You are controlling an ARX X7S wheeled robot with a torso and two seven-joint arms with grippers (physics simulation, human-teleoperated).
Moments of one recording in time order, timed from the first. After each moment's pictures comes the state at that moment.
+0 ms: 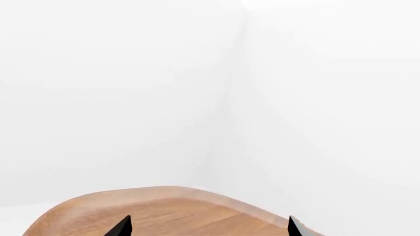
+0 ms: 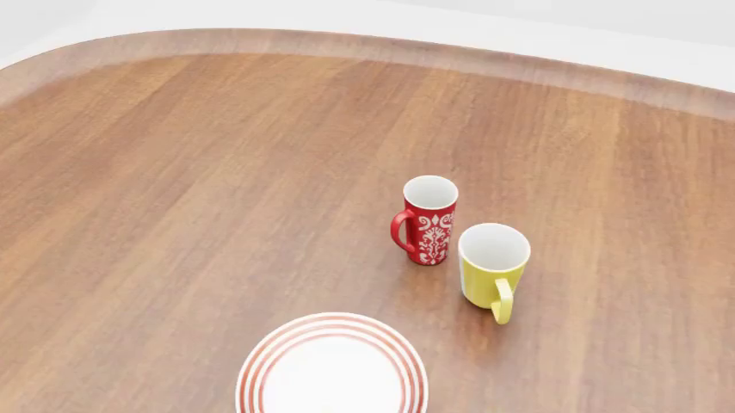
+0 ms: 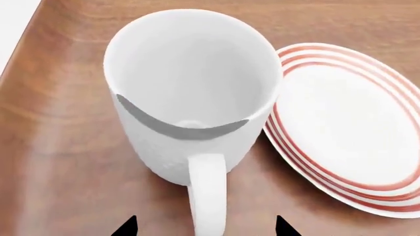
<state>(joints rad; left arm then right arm) 0.17 -0.32 -0.08 0.64 -0.42 -0.01 -0.54 0.32 0.55 -0.76 0.04 0.27 0.36 -0.45</state>
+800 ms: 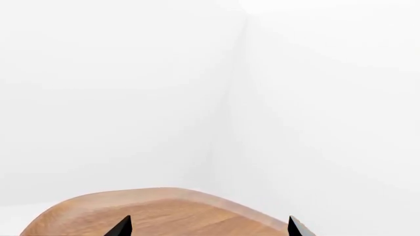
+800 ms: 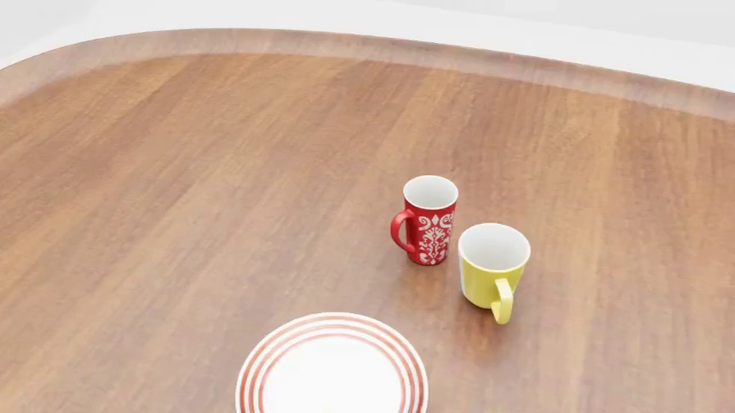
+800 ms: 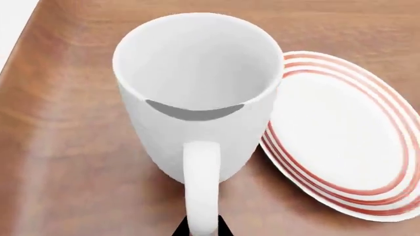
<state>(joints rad) 0.18 -0.33 -0.08 0.66 -0.44 0.00 -0.55 0.32 0.56 -0.76 -0.02 0.27 0.40 -0.42</state>
